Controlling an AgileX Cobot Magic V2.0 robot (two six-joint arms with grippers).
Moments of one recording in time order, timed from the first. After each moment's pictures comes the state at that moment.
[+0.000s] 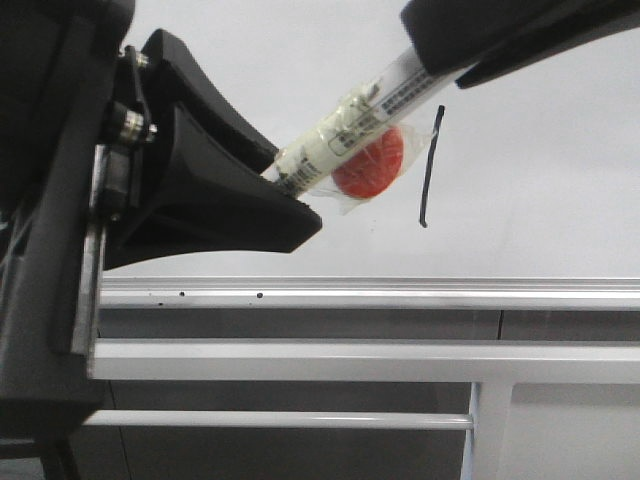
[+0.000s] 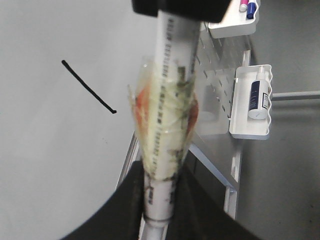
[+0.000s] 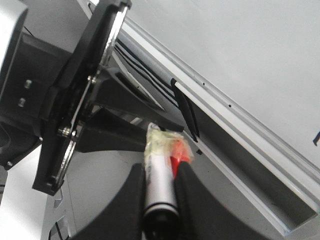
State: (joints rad) left arm -1.02 1.18 -0.58 0.67 -0.01 -0.13; right arm 0.71 0.92 -0.75 0.54 0.55 -0.38
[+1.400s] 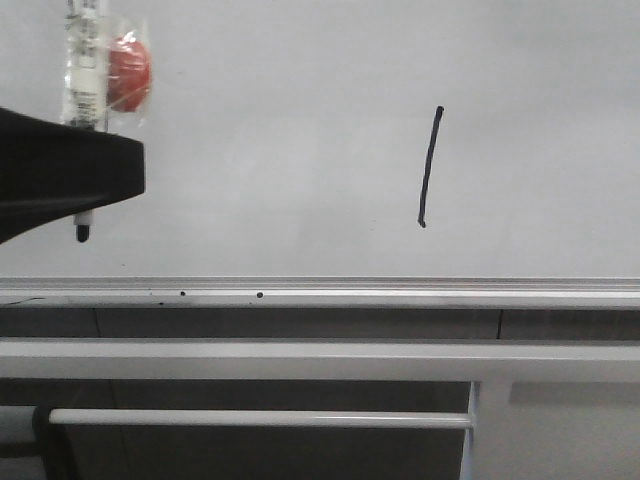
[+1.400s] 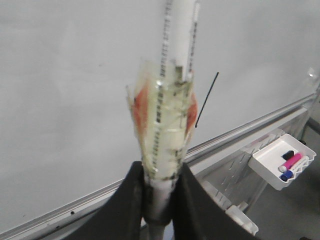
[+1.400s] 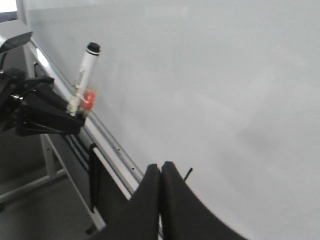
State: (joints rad) left arm -0.96 1.05 -0.18 -0.23 -0.65 -0.11; right arm 0.71 0.54 -0.73 0.04 0.52 -0.26
